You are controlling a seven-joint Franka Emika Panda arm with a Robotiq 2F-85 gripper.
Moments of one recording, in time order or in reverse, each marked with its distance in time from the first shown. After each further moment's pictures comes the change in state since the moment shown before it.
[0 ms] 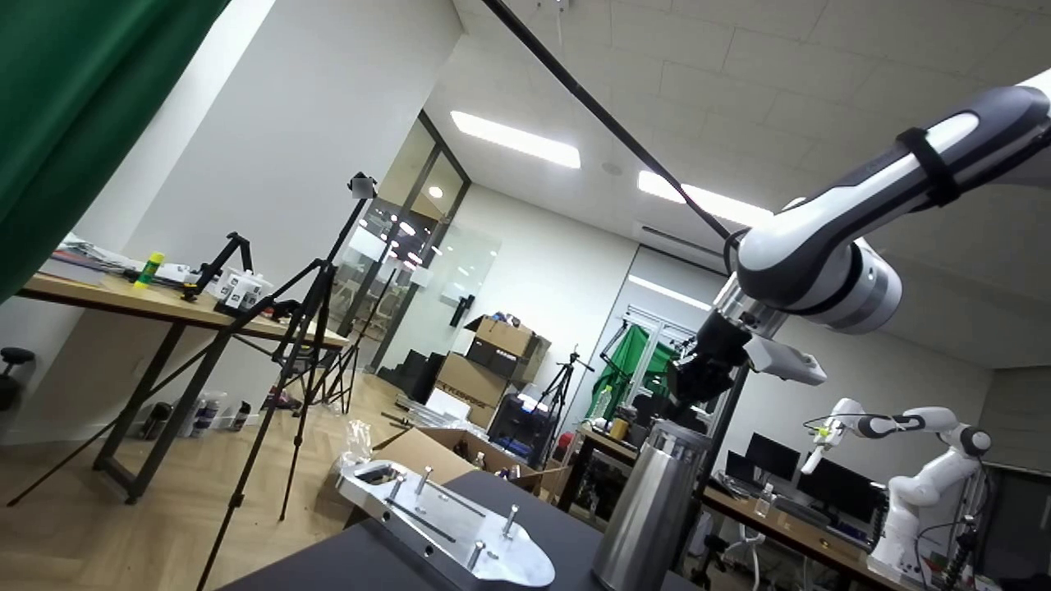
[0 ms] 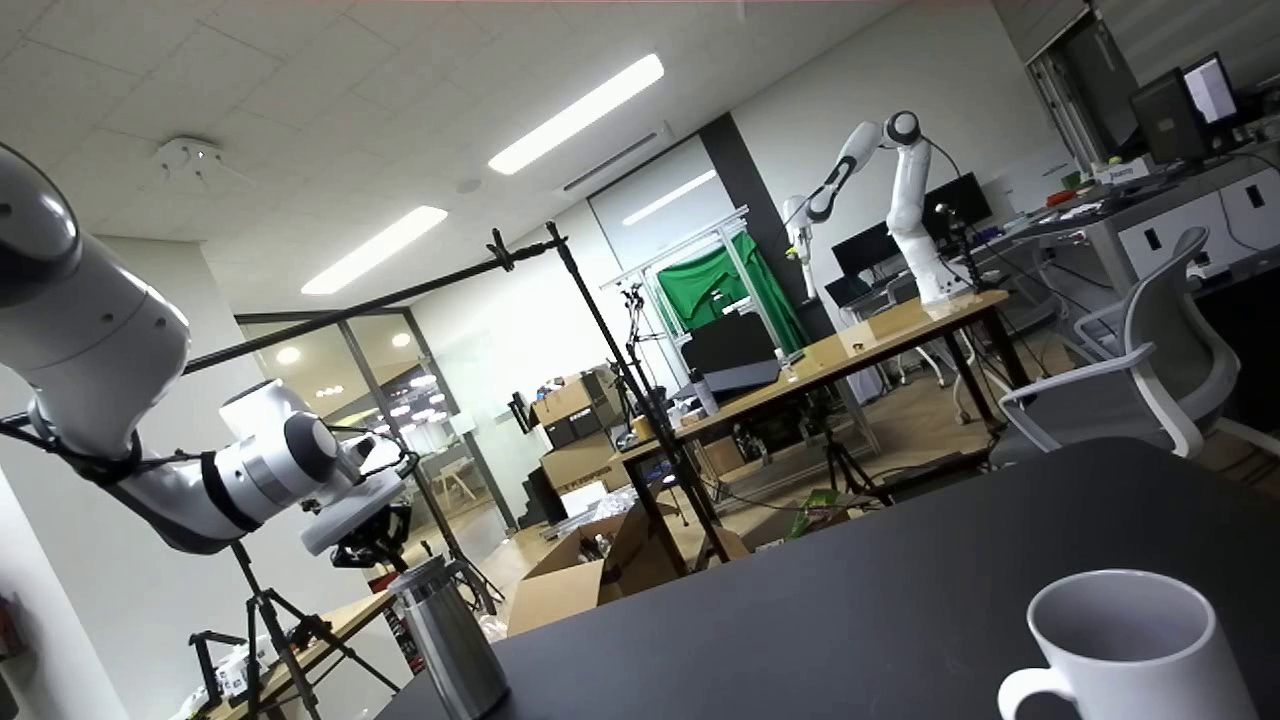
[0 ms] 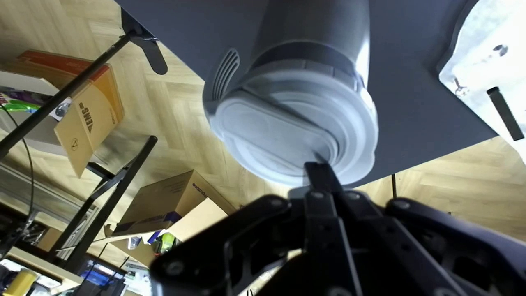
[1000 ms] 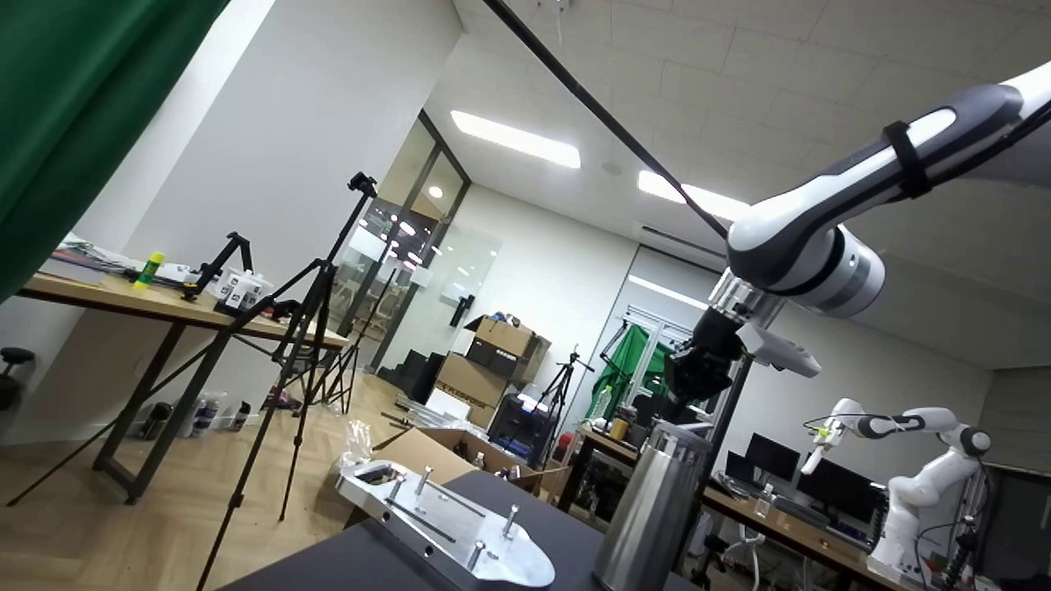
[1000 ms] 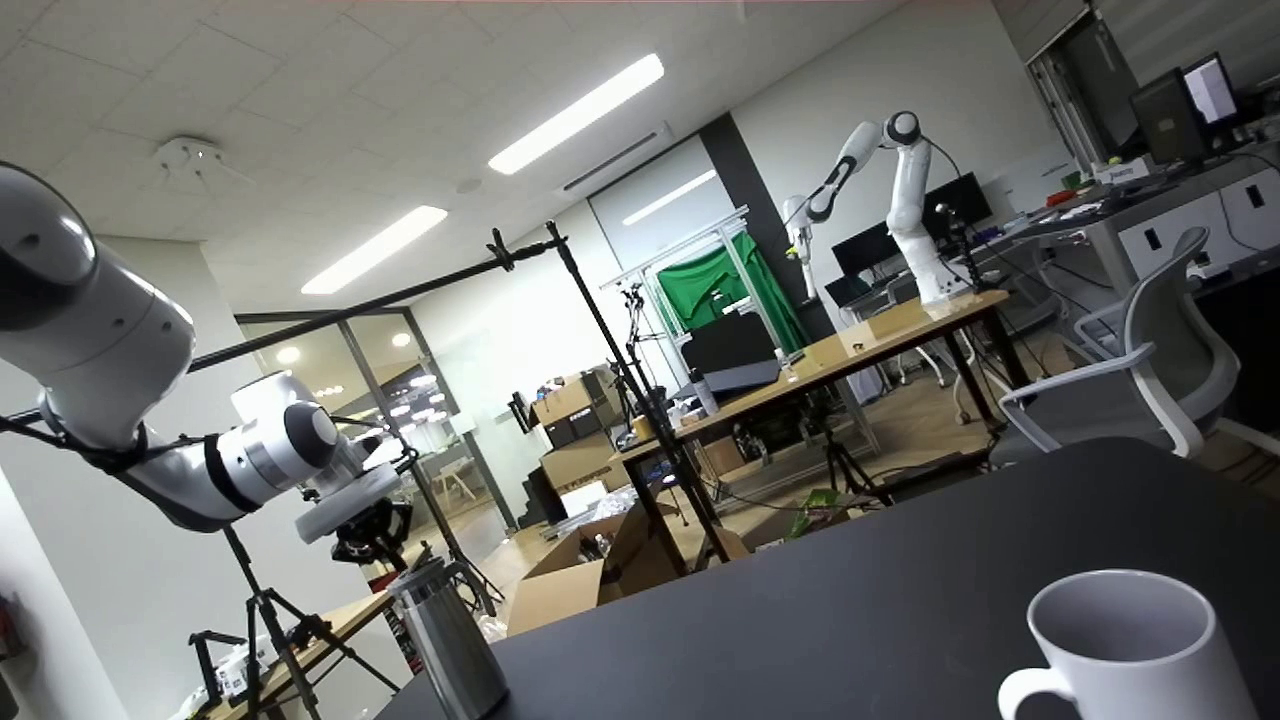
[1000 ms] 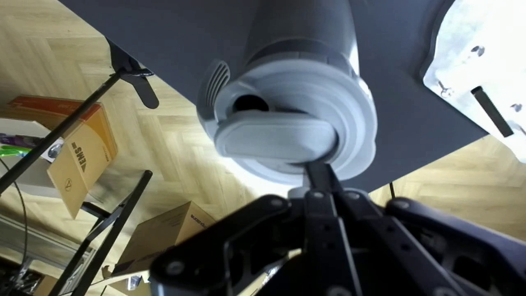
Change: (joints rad) arm 0.006 0.043 0.008 0.130 0.056 -0.182 0.023
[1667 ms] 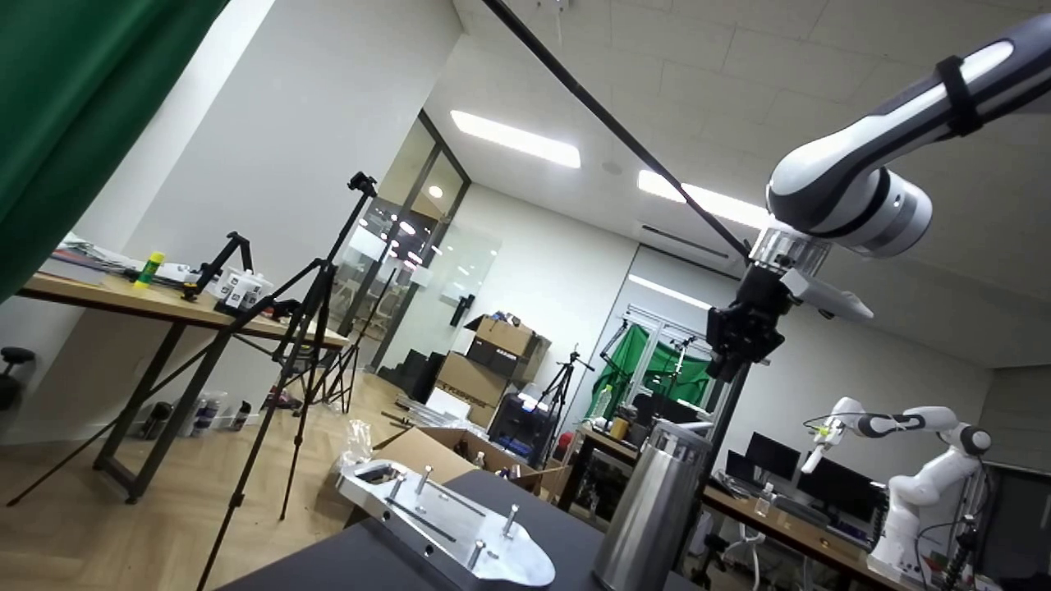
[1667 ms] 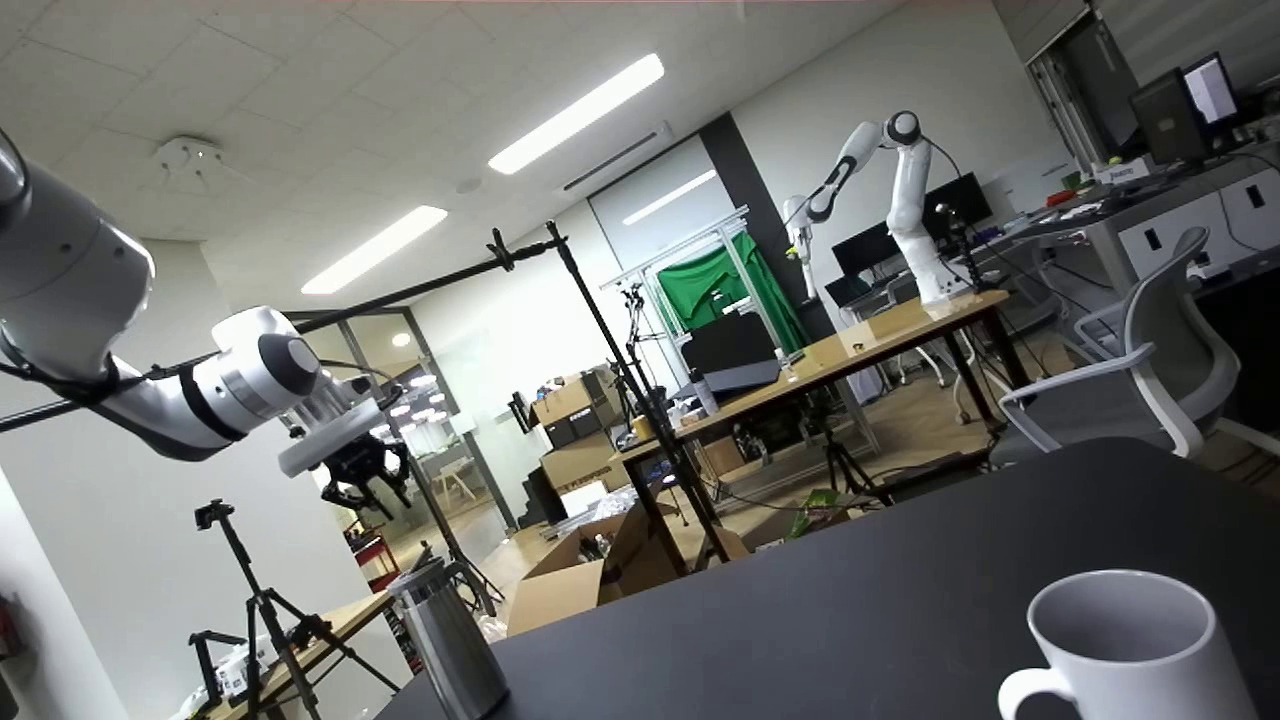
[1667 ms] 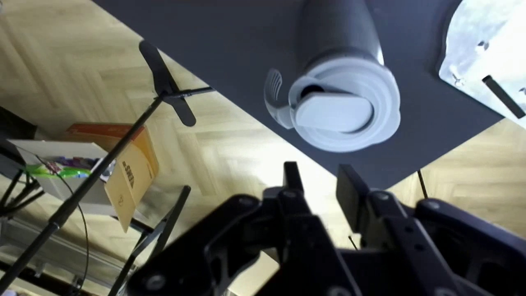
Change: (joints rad) arm -0.015 -0.146 -0.032 -0.004 -0.006 -0.185 0.055
